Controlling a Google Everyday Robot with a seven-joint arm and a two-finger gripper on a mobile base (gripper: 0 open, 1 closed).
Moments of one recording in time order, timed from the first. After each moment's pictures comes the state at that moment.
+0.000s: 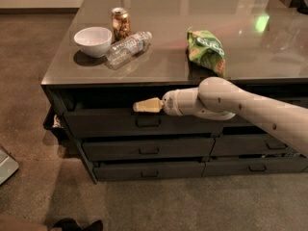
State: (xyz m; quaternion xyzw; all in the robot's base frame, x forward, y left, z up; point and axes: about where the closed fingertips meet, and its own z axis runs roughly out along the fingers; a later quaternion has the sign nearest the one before) arm 0.654 0.008 0.704 -0.19 0.85 0.36 0.34
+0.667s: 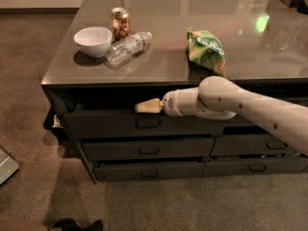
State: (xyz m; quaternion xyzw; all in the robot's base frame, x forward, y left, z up) arm 0.649 0.006 0.703 -0.20 0.85 0.36 0.33
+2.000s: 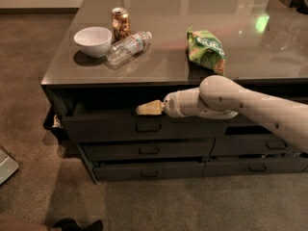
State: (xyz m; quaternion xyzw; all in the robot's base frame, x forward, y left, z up) arm 0.640 0.001 0.700 -0.19 0.86 0.35 0.31
